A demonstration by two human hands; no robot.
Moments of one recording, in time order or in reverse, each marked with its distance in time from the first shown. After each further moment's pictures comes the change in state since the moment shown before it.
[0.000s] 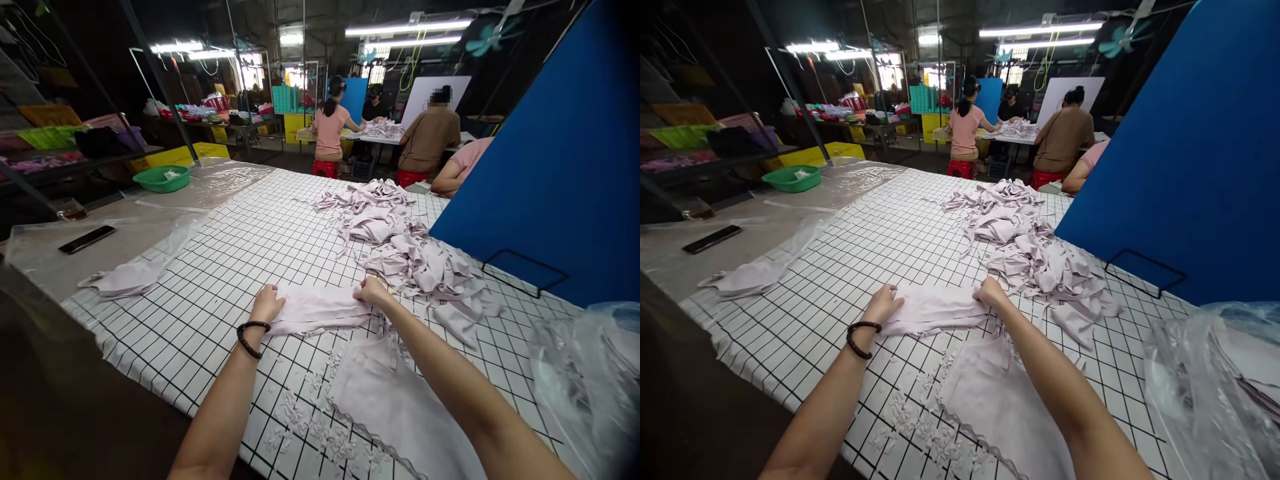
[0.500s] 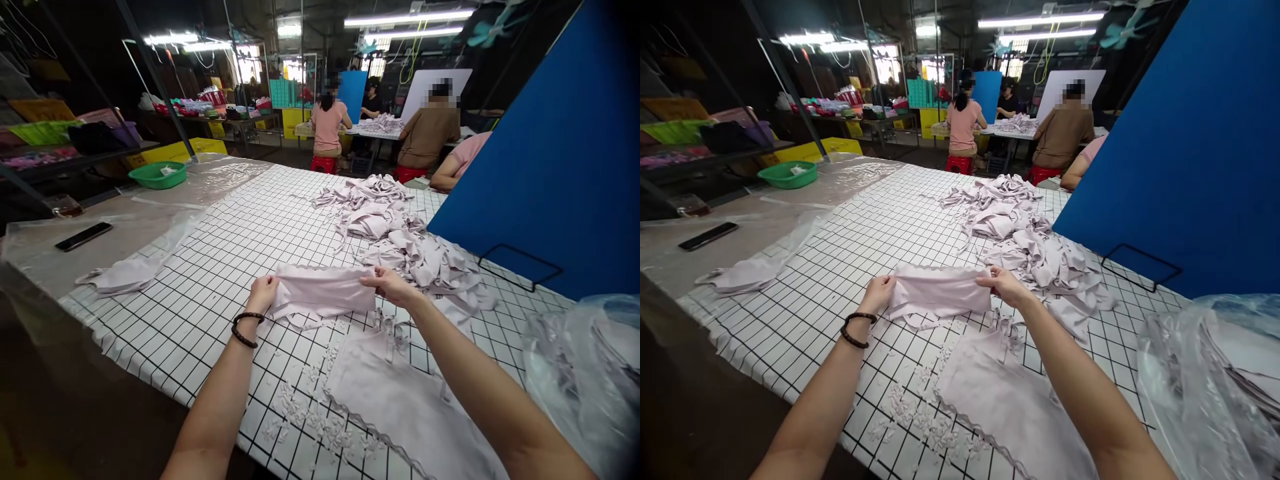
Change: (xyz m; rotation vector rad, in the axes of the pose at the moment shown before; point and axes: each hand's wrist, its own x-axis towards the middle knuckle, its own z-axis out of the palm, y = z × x) left_hand 0.015 -0.003 0.001 -0.138 0.120 0.117; right_hand -0.027 0.016 -0.041 0.716 -0.213 -0.173
